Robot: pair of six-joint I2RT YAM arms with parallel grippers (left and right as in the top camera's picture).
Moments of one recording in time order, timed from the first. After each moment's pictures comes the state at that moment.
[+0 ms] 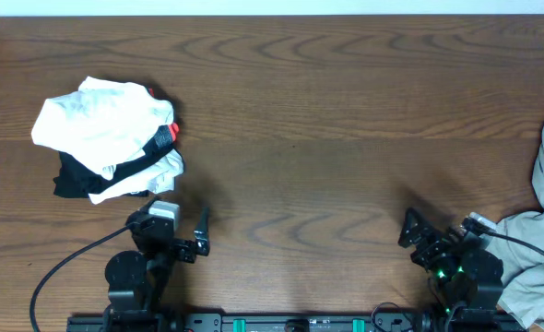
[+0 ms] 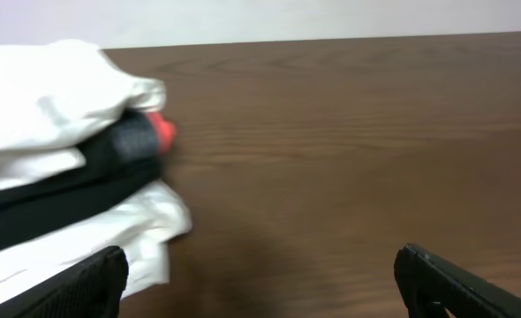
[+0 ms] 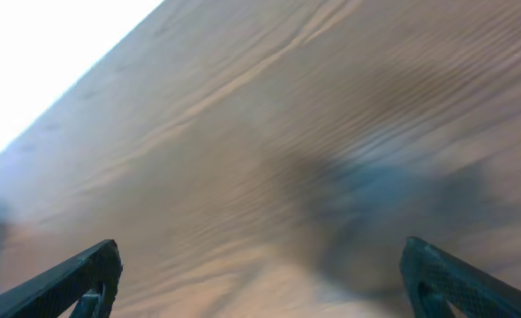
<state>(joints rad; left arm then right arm) 0.00 0.01 0.13 -0.43 0.28 0.01 -0.03 0.01 0.20 -0.70 -0.09 0.62</state>
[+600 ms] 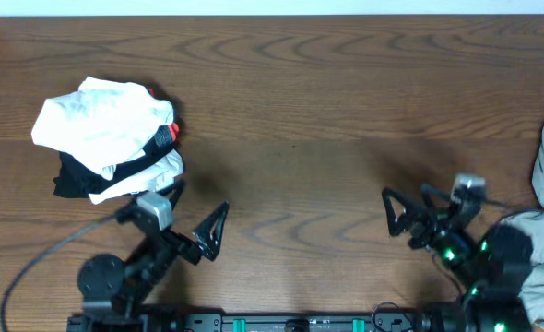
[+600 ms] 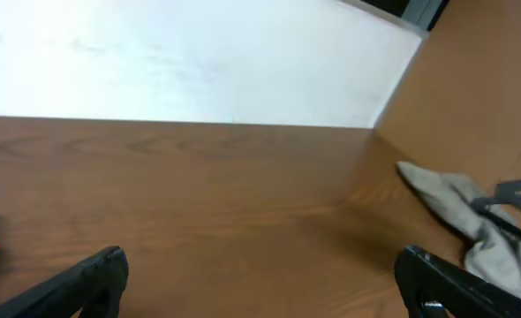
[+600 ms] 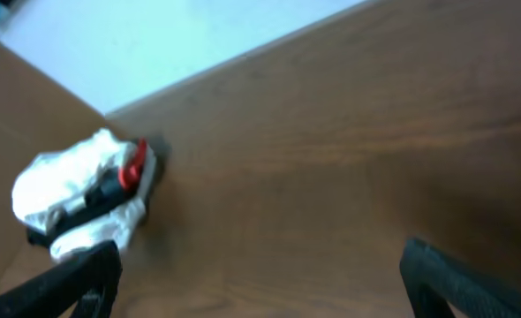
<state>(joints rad) 0.00 0.25 0.42 -0.29 0.61 -0.29 -0.03 0.44 0.50 -0.49 -0.49 0.43</state>
